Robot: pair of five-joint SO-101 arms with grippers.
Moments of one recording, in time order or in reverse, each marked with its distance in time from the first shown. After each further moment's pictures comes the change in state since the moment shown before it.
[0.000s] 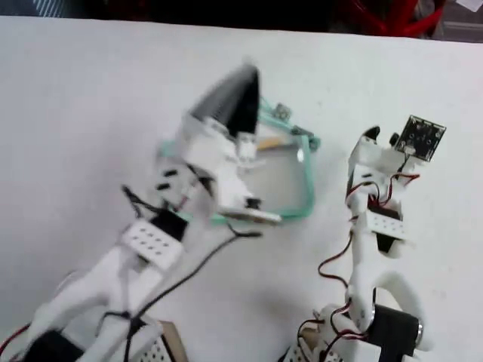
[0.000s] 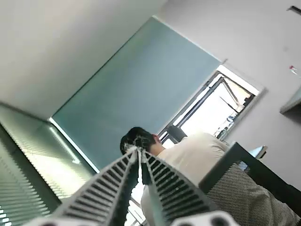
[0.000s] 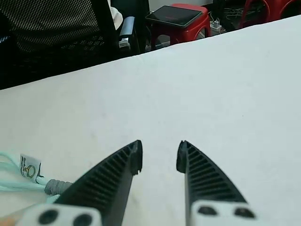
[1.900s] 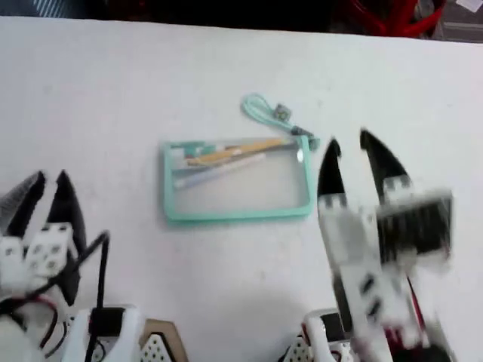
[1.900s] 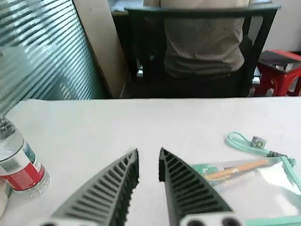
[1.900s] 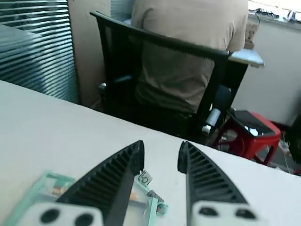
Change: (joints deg) left arm -31.3 -24.6 -68.0 144.2 49.9; right arm -26.1 -63.4 -36.1 83.6 18.5
